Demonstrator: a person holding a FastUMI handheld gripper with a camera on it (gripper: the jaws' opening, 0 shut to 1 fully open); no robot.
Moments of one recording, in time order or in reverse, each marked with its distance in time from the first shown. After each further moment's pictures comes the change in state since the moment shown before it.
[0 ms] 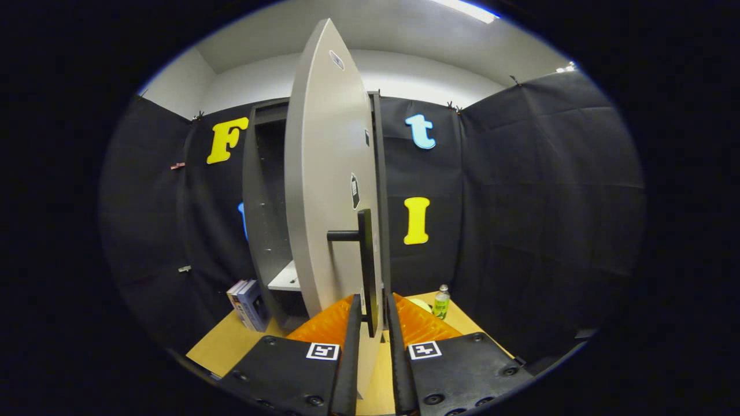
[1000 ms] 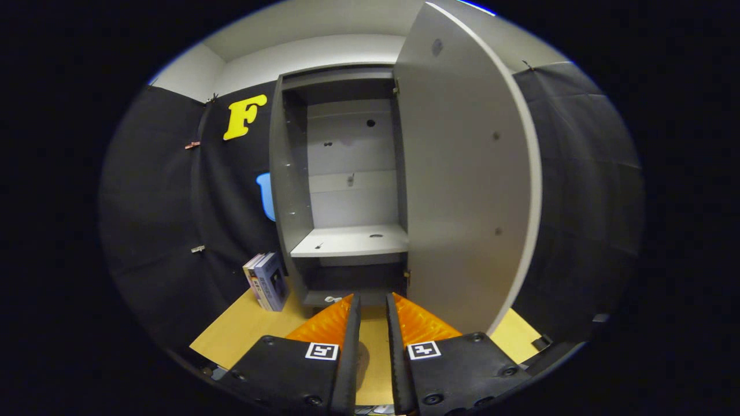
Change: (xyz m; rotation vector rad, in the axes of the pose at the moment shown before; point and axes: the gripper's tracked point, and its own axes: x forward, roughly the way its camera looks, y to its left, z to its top) arm 0.004 0.092 -0.134 0.028 0.175 0.160
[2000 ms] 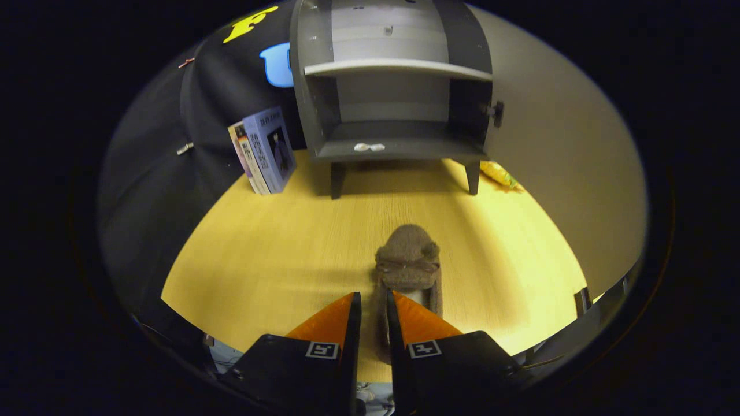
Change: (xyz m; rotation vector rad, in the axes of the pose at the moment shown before) arm 0.085 0.062 -0.314 -0.037 0.599 -0.017
